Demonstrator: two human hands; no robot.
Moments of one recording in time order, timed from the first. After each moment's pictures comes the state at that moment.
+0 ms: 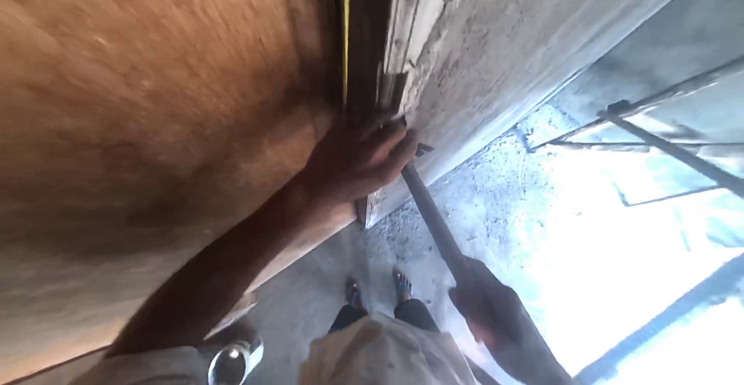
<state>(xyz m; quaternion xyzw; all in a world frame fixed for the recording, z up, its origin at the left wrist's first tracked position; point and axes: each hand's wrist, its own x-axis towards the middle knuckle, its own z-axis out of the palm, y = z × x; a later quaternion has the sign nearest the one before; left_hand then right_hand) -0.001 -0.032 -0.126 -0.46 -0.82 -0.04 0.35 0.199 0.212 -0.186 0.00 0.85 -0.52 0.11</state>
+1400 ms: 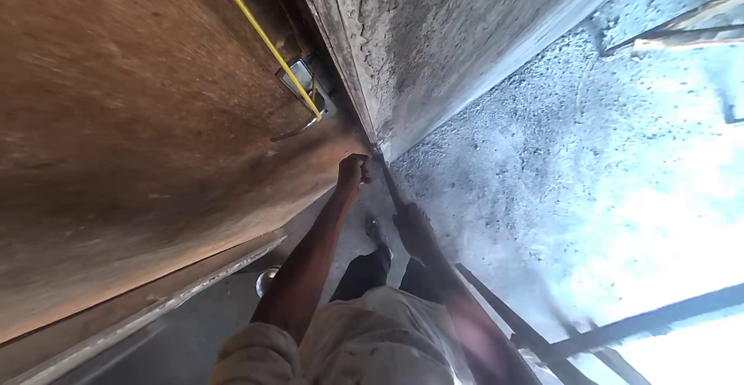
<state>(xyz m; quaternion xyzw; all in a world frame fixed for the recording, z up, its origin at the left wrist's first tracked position) 0.043 -0.011 -0.446 0.34 -0.63 -0.66 -0.22 0.151 0.150 -0.396 0.16 0.79 -0.42 0.41</state>
